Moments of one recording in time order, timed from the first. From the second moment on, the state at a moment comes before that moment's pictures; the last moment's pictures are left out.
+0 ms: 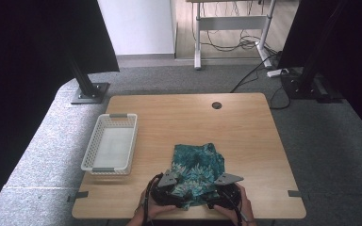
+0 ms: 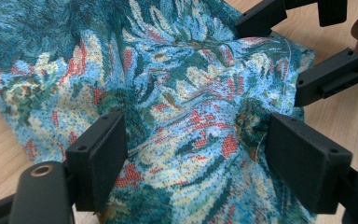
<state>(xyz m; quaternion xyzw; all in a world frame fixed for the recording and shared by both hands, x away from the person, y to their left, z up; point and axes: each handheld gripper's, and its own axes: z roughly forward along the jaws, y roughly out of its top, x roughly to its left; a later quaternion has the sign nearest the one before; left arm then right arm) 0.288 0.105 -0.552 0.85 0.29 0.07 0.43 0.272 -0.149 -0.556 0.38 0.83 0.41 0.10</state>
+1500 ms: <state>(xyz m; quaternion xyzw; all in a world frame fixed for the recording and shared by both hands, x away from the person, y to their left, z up) 0.338 0.078 -0.553 0.85 0.30 0.07 0.43 0.306 -0.166 -0.558 0.41 0.81 0.40 0.14</state>
